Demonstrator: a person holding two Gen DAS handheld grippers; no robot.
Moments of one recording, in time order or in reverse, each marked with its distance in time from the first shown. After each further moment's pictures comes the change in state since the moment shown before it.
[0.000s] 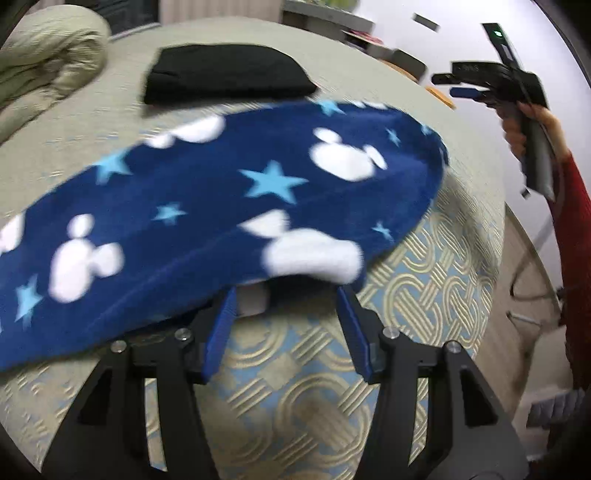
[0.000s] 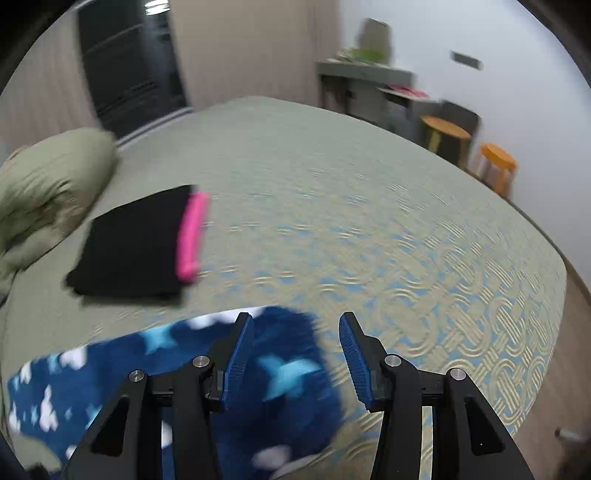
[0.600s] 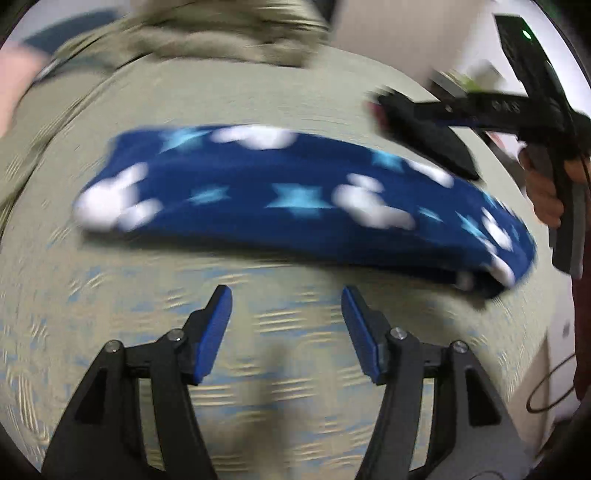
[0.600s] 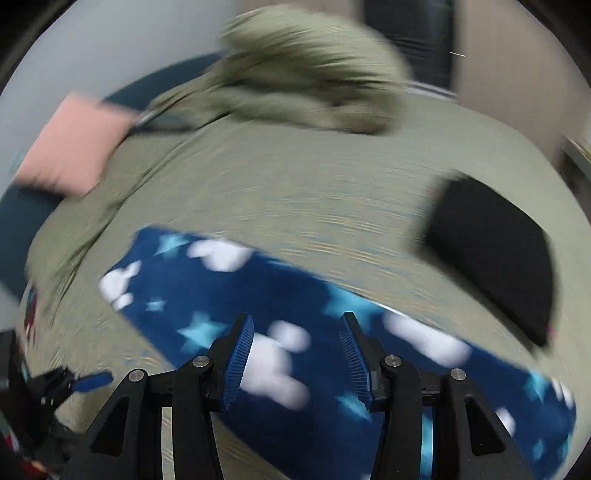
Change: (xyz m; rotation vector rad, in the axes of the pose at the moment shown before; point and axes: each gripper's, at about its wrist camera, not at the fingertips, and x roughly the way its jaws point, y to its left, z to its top) left arm -0.115 0.221 -0.134 -0.537 -0.164 0.270; right arm -0.026 0.436 -0.098 -0.723 0.144 0.543
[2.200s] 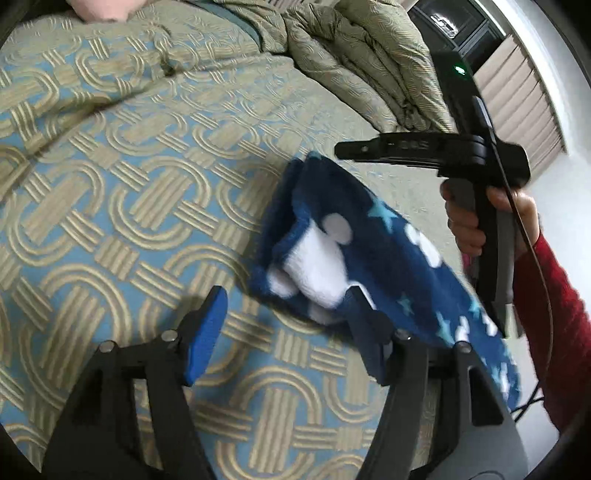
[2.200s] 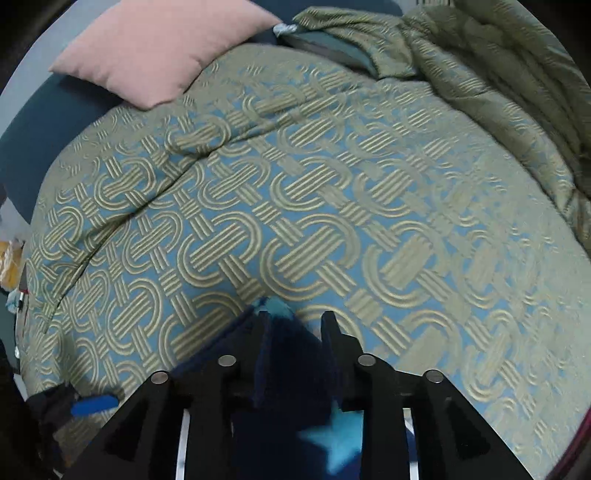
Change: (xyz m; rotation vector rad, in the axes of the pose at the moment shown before) left arm 0.031 0.174 0.025 -0.445 -0.166 -0.098; right arm 0.233 0.211 0.139 -0.409 0.151 0.229
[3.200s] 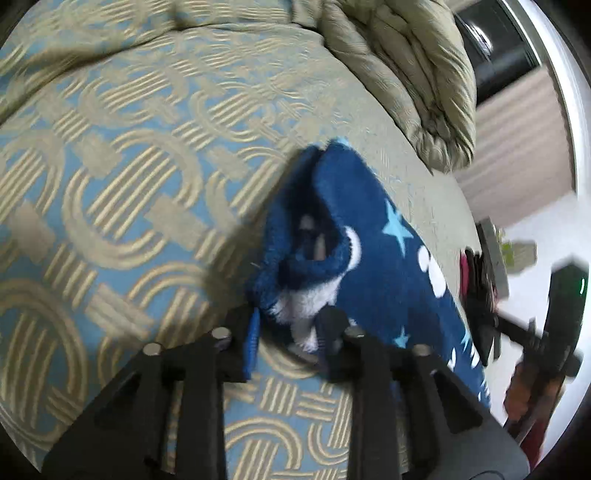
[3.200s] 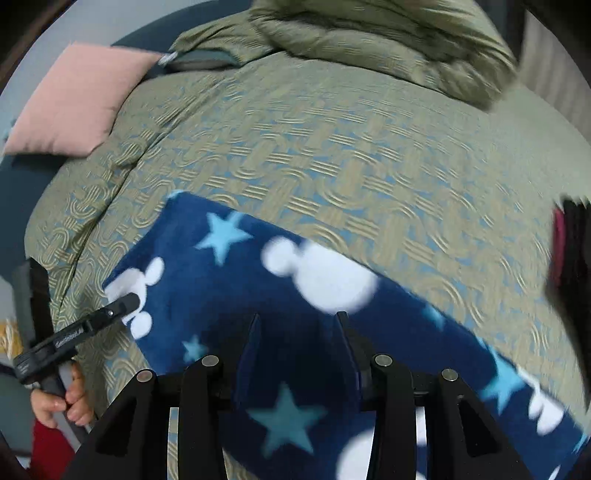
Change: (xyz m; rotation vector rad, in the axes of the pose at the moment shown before) left arm 0.051 0.024 0.020 -0.168 0.060 -0.001; right arm -0.101 -0.072 -0.147 0.428 0.028 -0.123
